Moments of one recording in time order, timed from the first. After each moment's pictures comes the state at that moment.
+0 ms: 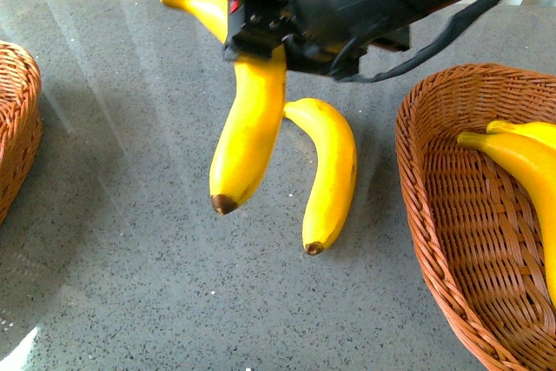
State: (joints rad) left arm 0.00 0.02 0.01 0.00 0.00 0.00; right arm 0.56 1.85 1.12 0.05 -0.19 0.40
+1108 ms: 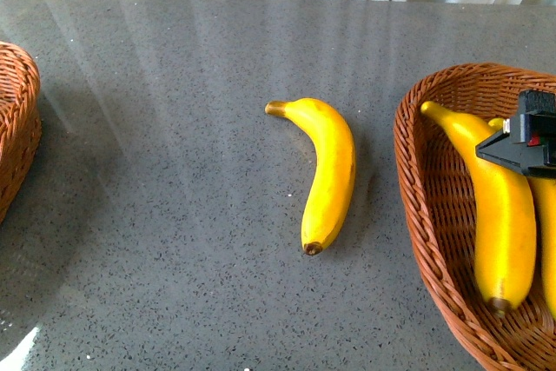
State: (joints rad) left arm 0.00 0.02 0.01 0.00 0.00 0.00; right arm 0.08 1.66 0.68 0.09 -0.18 0.06
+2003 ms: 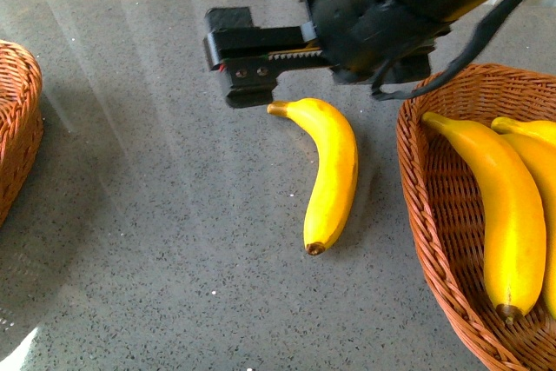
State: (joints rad) left arm 0.00 0.02 0.01 0.00 0.00 0.00; right arm 0.61 1.94 1.22 -0.19 0.03 0.20
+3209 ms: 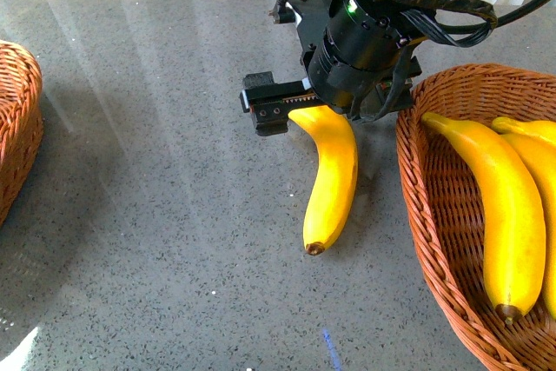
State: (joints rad) left arm 0.00 0.02 0.01 0.00 0.00 0.00; right arm 0.52 2.21 1.44 -0.29 0.11 0.16
